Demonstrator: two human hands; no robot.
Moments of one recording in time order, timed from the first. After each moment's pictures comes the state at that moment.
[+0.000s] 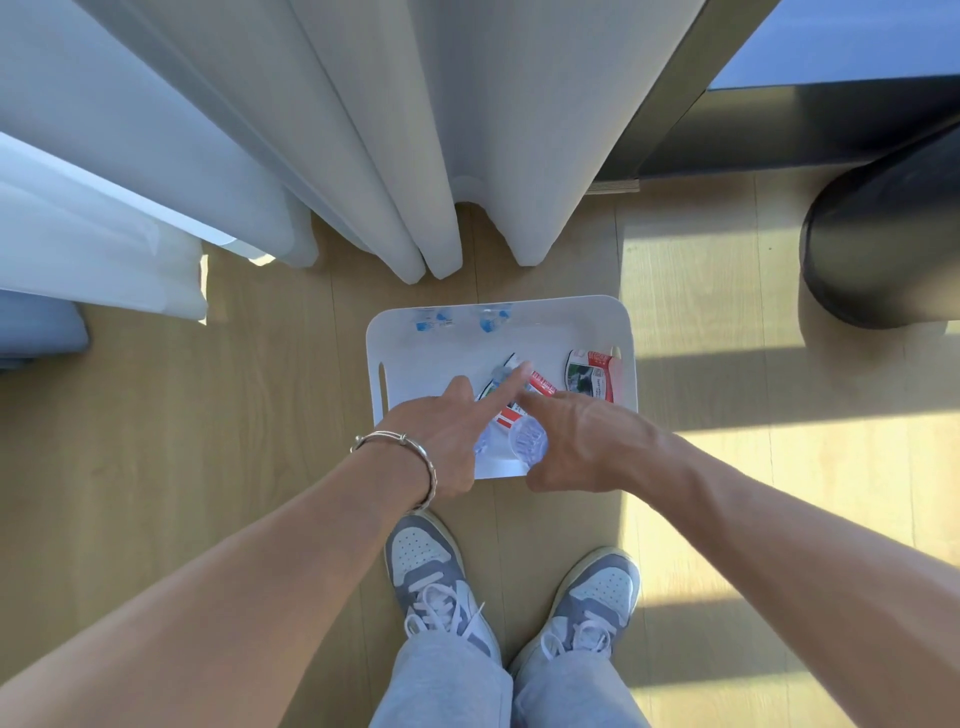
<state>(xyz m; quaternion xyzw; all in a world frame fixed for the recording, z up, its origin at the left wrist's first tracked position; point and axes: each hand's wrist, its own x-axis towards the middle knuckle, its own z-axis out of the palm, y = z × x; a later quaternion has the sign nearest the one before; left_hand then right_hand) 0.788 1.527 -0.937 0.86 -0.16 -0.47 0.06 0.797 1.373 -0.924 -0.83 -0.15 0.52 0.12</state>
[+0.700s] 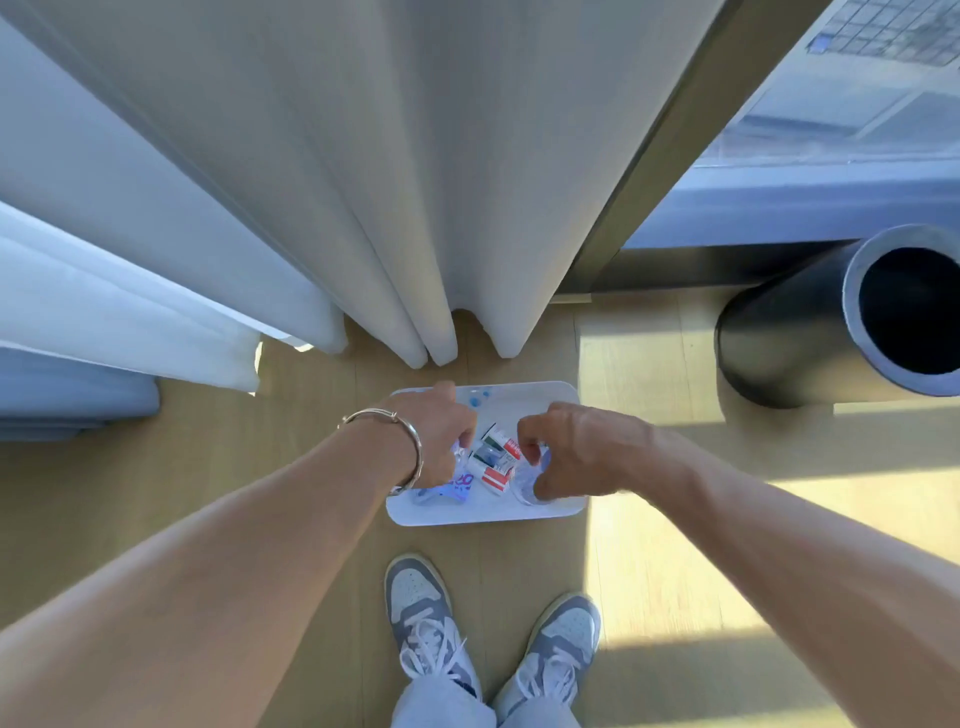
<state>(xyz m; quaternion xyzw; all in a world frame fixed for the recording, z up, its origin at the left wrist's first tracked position) 0.842 1.530 -0.796 0.87 -0.15 -0.46 0.04 0.840 1.359 -0.789 -0.85 -0.14 0.49 0.10</state>
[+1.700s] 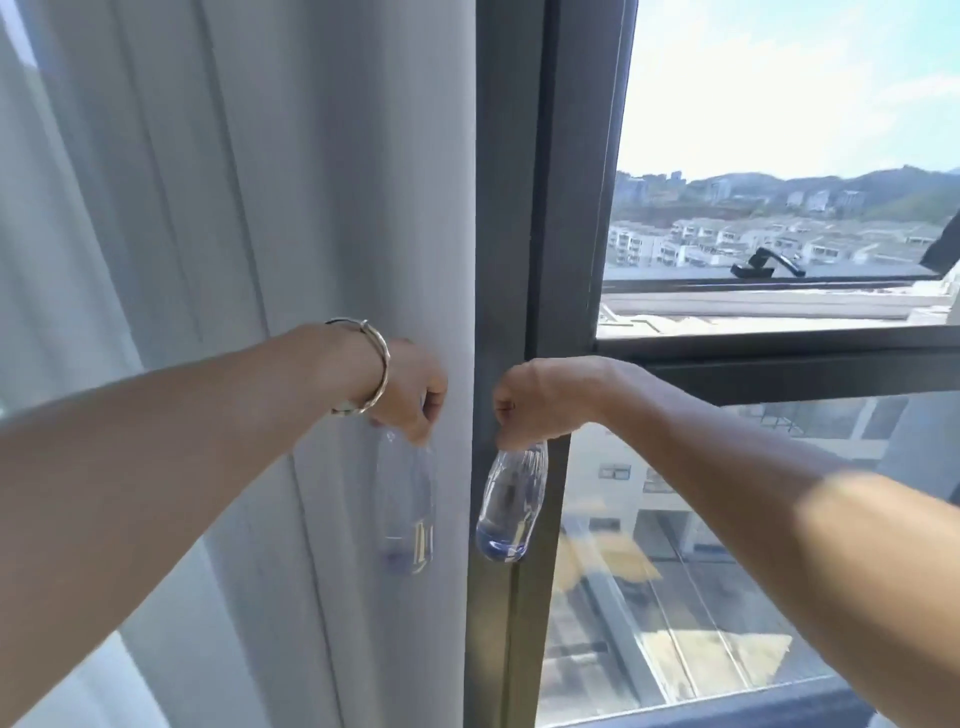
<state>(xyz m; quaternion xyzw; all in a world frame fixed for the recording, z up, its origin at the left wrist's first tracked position) 0.937 1.477 0.059 0.97 -0.20 -0.08 -0.10 0.934 1.313 0.040 -0.98 -0.19 0.09 -0.04</state>
